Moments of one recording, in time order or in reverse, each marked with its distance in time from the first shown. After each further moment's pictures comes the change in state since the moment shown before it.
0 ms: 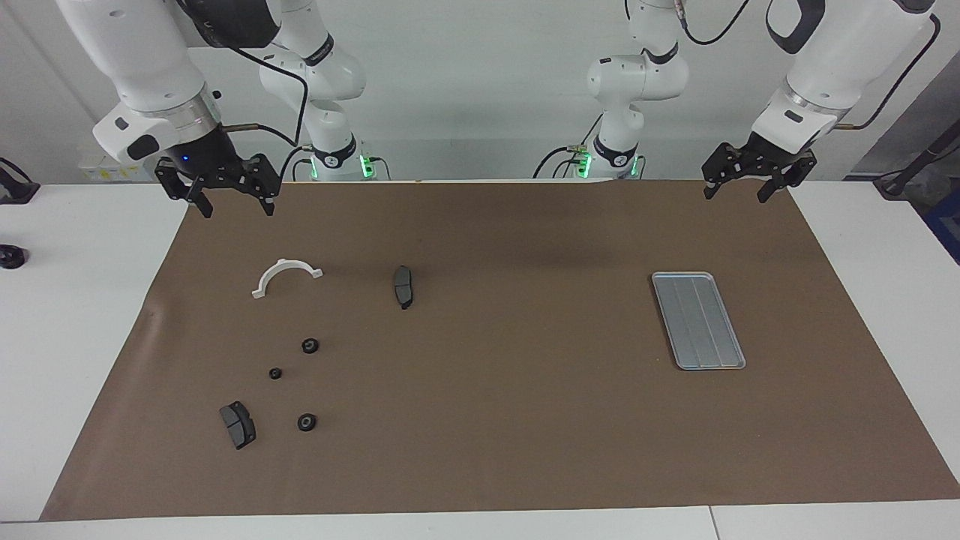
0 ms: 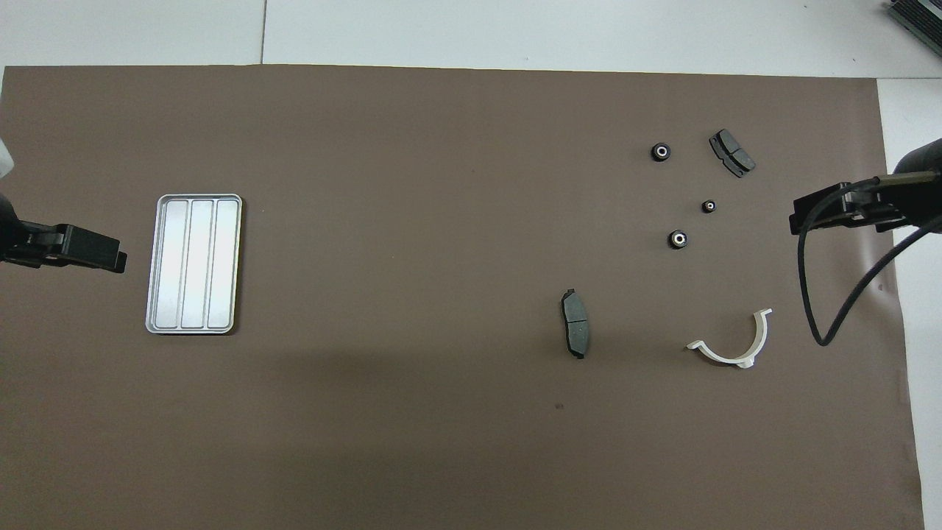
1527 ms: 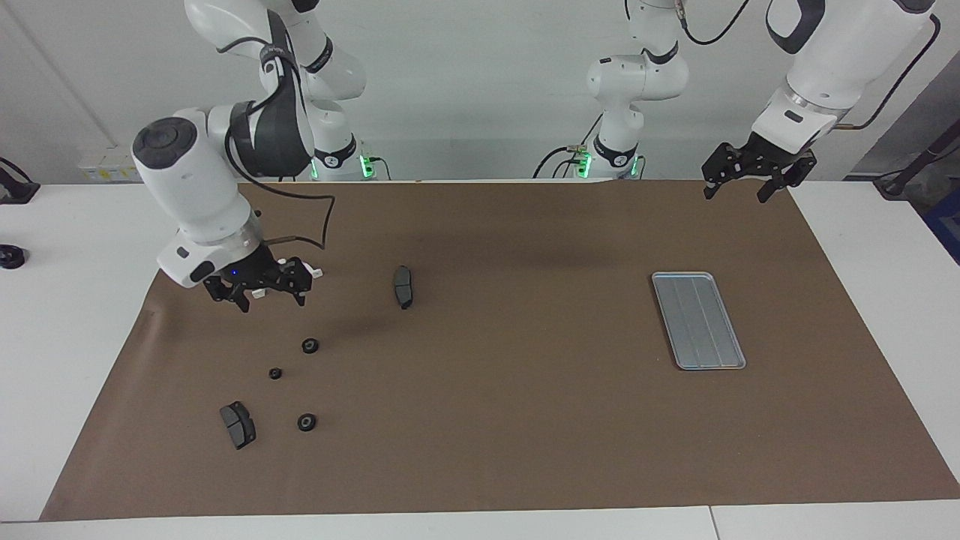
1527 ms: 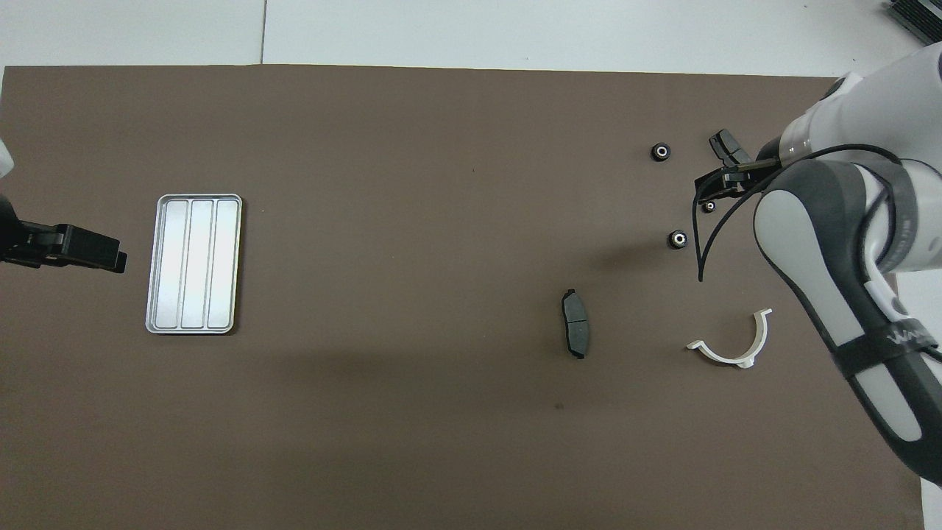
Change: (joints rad) left arm 0.000 0.000 0.000 0.000 0.000 0.000 0.000; right arm 0.014 0.233 0.008 -0.157 0.000 0.436 -0.069
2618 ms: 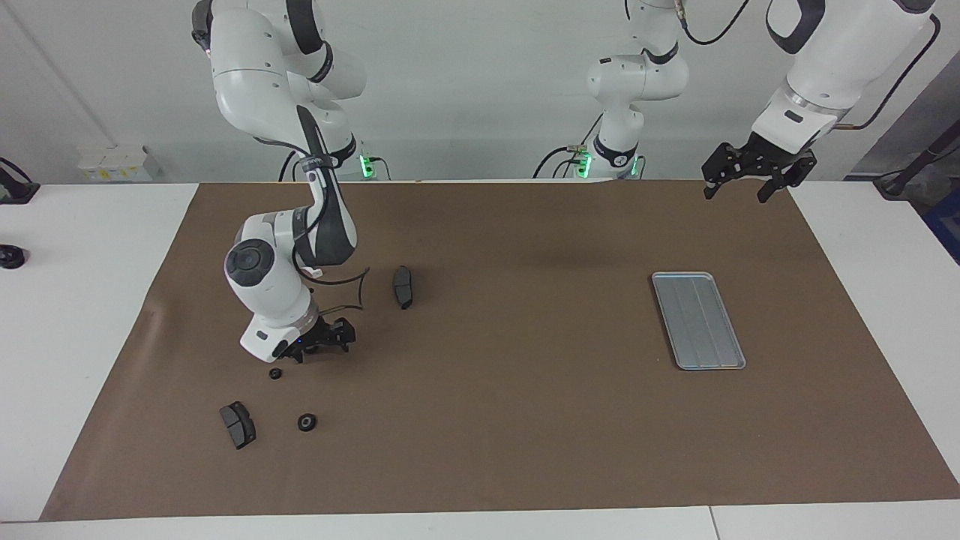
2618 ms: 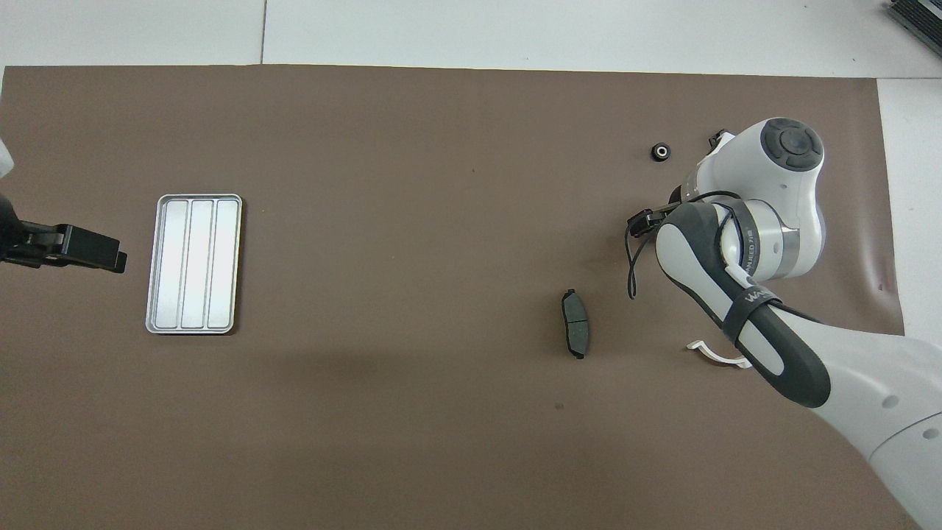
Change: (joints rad) left arm 0.000 0.000 0.000 0.000 0.000 0.000 0.000; right arm 0.041 0.190 -0.003 -0.140 0.000 0.250 -0.058
